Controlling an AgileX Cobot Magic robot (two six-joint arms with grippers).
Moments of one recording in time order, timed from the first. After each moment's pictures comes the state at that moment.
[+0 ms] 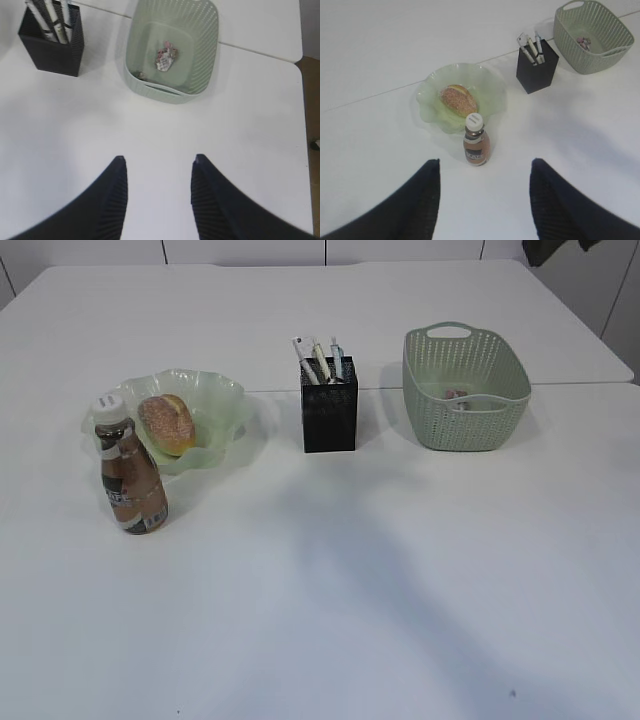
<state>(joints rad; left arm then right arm) -0.32 0.99 -1.52 0.03 1.22 -0.03 0.45 1.56 -1.69 -0.41 1.22 0.28</state>
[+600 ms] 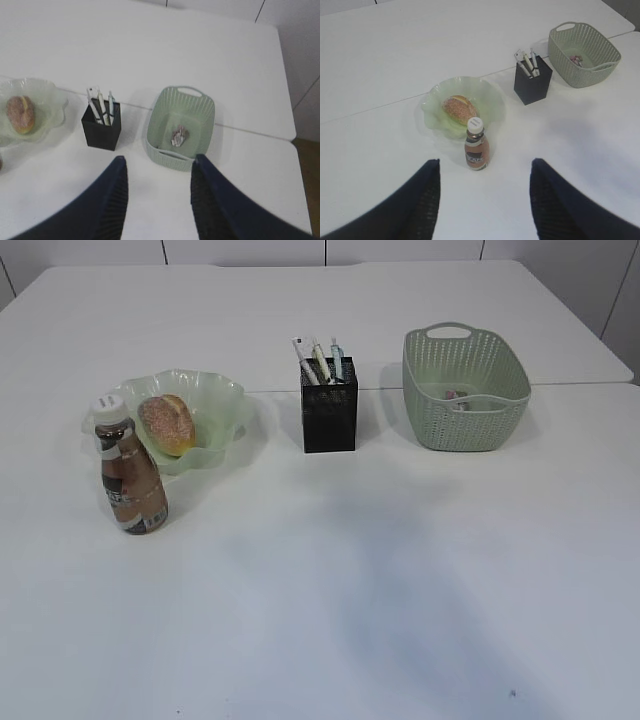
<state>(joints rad) -0.32 0.85 -1.52 0.03 1.27 -0.03 0.45 1.20 -1.67 -0.32 1.15 0.19</state>
